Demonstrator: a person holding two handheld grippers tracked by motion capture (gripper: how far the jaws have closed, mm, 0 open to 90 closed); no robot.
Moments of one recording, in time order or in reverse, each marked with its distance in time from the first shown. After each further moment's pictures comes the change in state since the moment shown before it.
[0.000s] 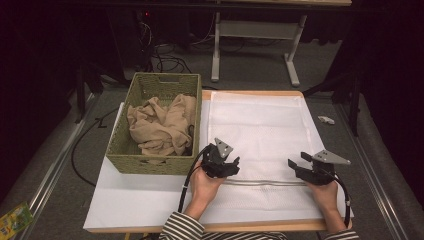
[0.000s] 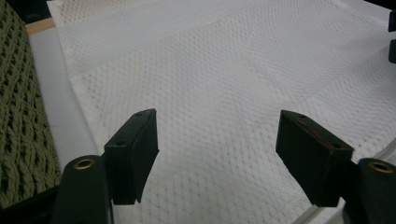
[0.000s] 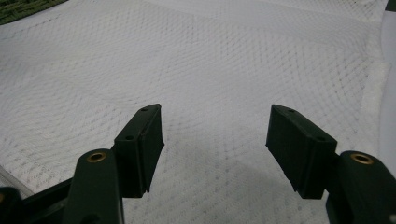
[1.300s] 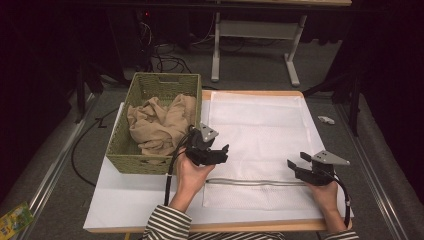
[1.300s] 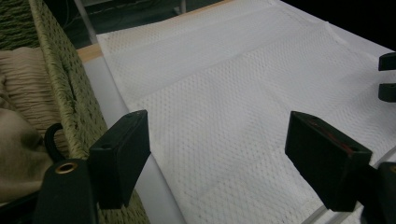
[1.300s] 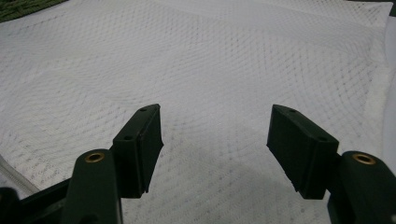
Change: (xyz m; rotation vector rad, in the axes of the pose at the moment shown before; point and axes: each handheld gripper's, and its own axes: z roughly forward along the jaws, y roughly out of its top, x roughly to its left) left arm 0.039 0.035 -0.049 -0.026 0.002 -0.014; right arm 0.002 0.000 -0.001 -0.004 0.009 -0.017
